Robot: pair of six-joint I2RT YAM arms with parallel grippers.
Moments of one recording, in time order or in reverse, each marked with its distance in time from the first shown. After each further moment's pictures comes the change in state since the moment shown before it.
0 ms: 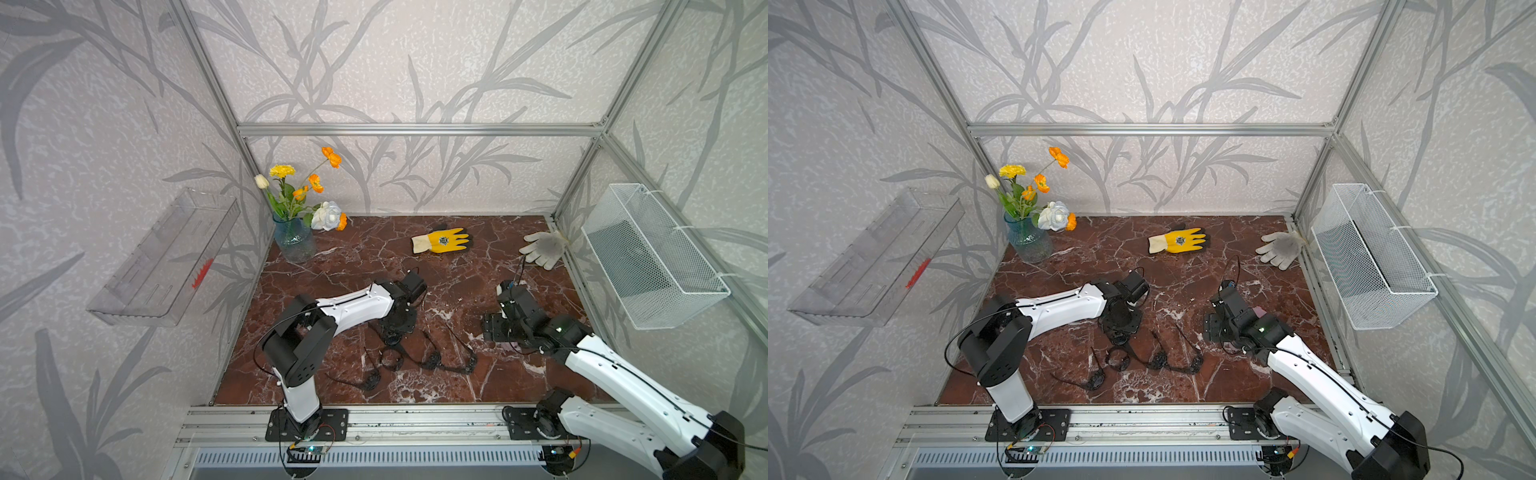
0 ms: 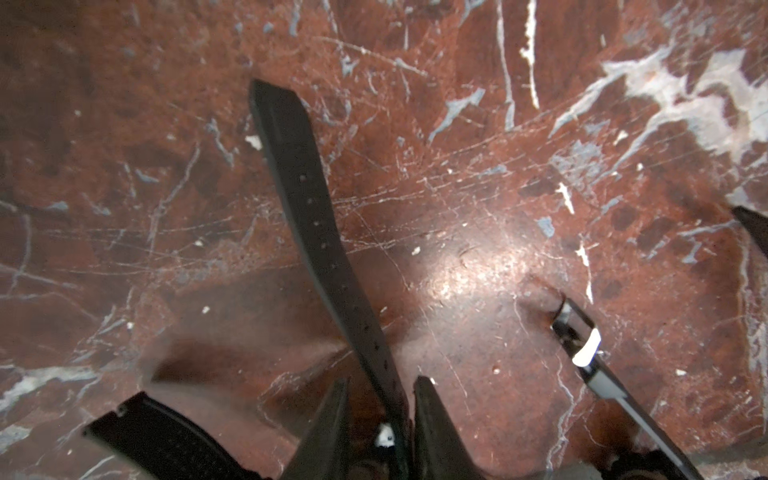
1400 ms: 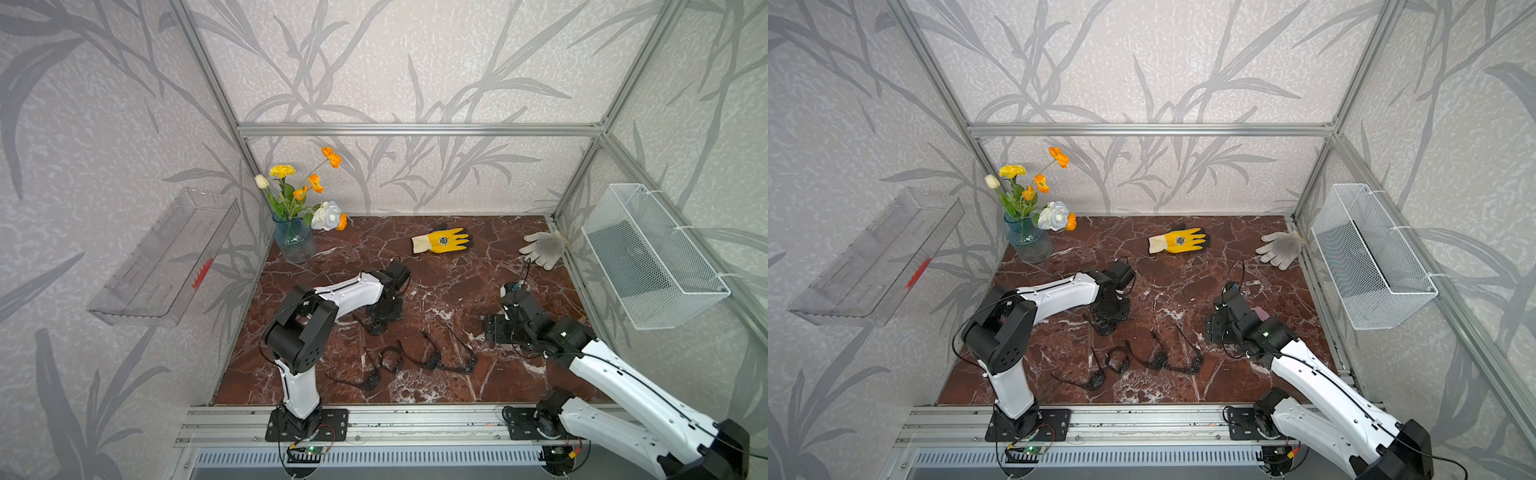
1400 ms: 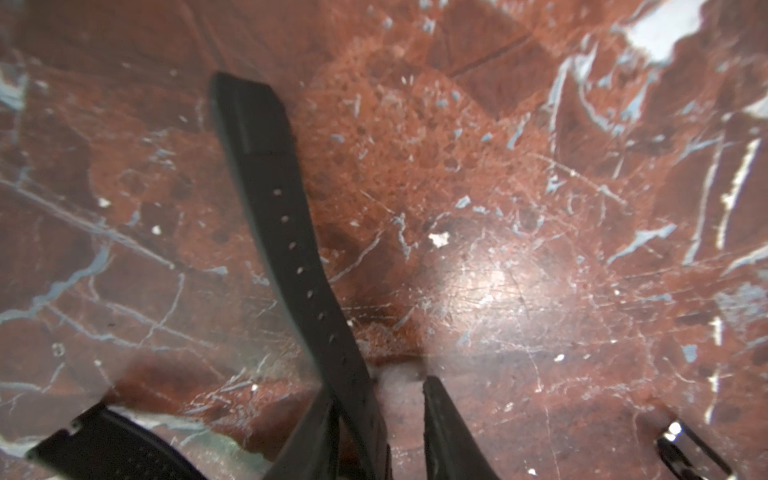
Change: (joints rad) left arm 0.152 0.078 0.037 -0.005 -0.004 0.040; right arm 0.000 -0.043 -0.023 -0.004 0.000 0.044
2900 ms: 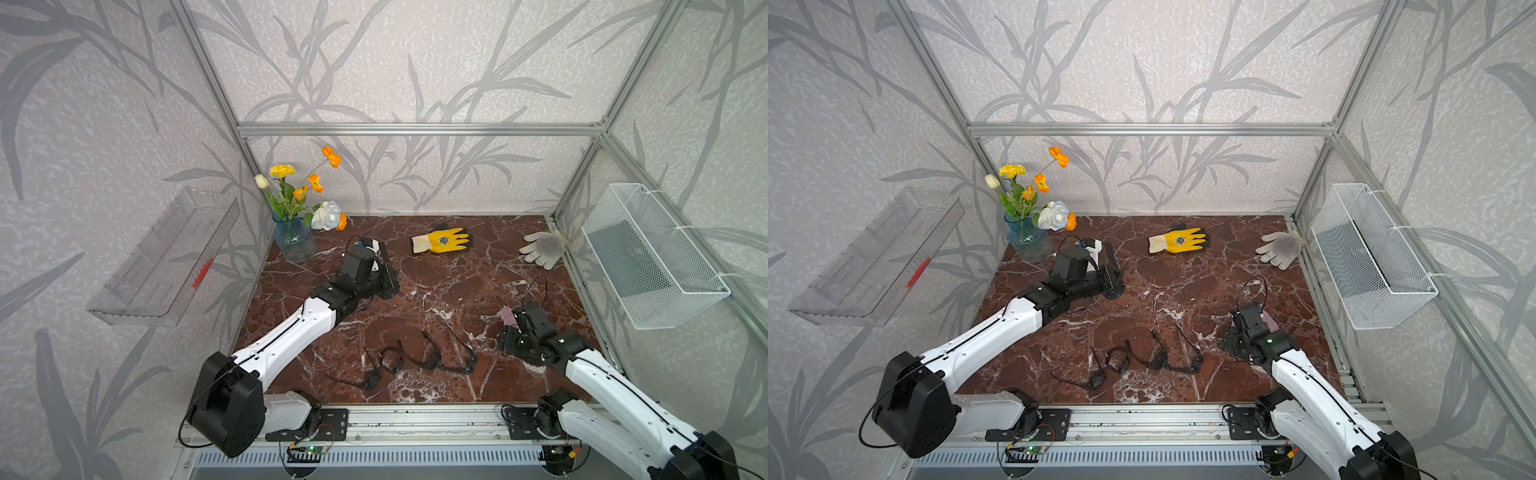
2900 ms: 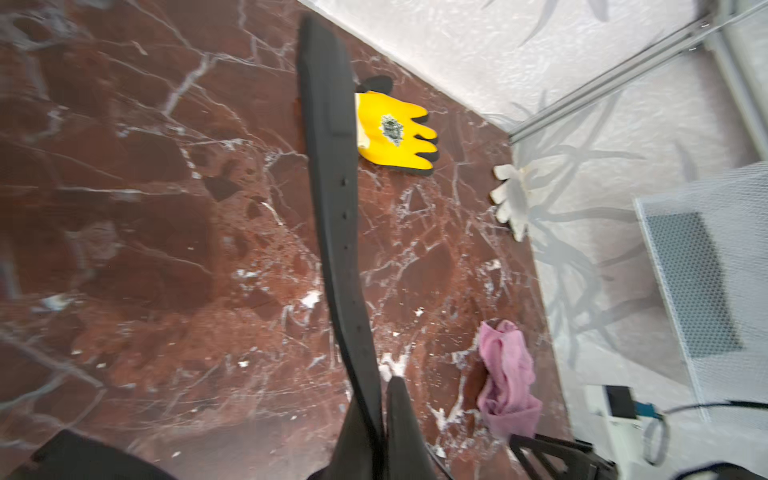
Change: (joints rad) left arm 0.101 -0.555 -0.276 0.625 0.262 -0.332; right arm -0.232 -0.026 -0.260 0.089 -0.098 0.153
